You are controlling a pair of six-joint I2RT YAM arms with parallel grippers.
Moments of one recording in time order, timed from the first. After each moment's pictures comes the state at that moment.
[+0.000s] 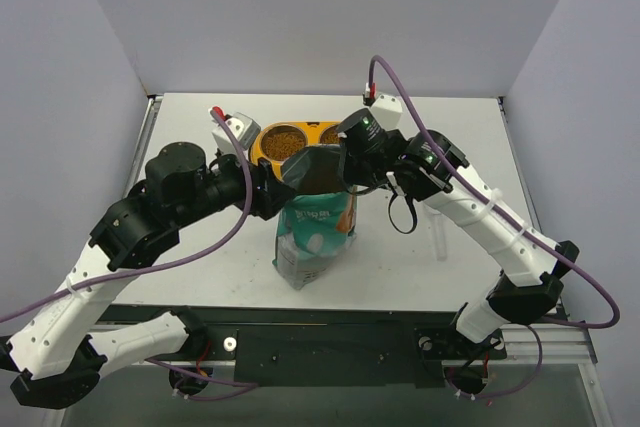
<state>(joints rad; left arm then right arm) -0.78 0.98 1.42 -0.72 0.06 -0.32 0.93 1.55 1.90 -1.16 0.48 0.88</state>
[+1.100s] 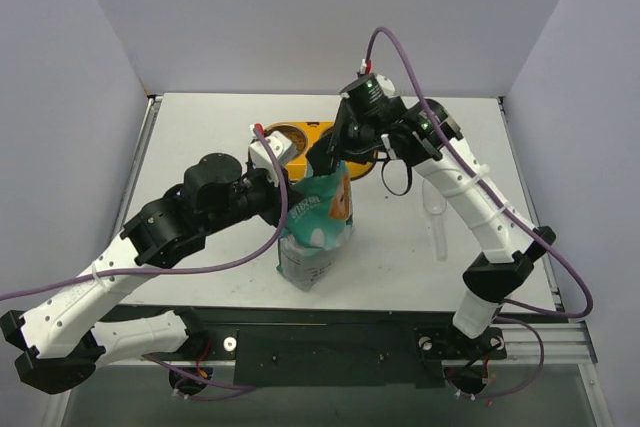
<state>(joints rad) -0.92 1.03 1.32 -0.63 -0.02 -0.20 0.83 1.72 2.14 -1.23 0.29 0.92</state>
